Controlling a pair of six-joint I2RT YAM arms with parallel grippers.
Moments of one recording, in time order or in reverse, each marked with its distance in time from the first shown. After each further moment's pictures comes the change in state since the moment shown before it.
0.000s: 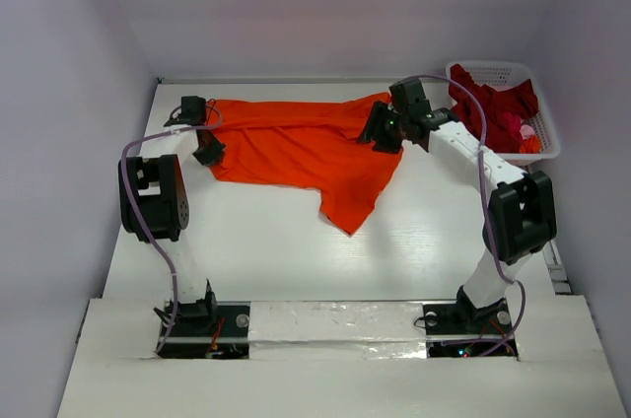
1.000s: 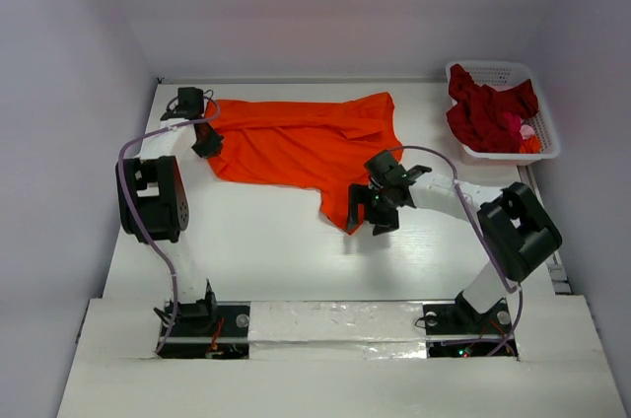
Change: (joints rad) left arm 0.000 -0.010 0.078 -0.055 -0.003 0.000; right arm 0.219 -0.098 -0.500 0.018 -0.095 -0.023
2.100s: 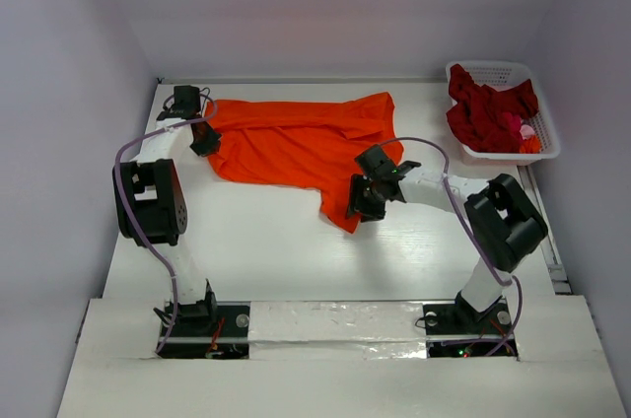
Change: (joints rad) left arm 0.009 -0.031 0.000 -0.004 0.015 0.001; right arm 0.025 0.089 0.080 0.074 0.167 0.107
